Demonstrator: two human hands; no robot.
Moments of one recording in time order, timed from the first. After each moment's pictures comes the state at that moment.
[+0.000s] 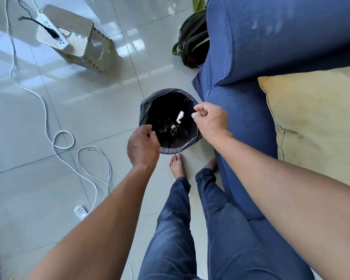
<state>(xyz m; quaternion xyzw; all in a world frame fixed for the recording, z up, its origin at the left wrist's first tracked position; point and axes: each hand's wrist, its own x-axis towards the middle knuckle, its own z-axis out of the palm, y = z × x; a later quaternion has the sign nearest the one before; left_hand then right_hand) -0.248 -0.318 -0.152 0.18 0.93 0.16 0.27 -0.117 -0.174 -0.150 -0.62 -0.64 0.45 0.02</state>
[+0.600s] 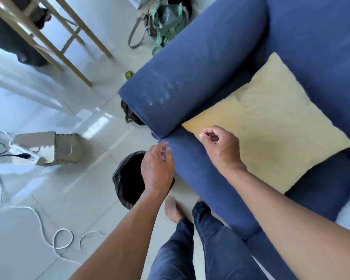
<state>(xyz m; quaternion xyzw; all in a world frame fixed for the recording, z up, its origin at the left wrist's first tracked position) -0.107 -0.136 -0.060 0.45 0.81 0.19 0.31 0.063 -0.091 -0.050 -0.73 -0.48 0.42 0.25</state>
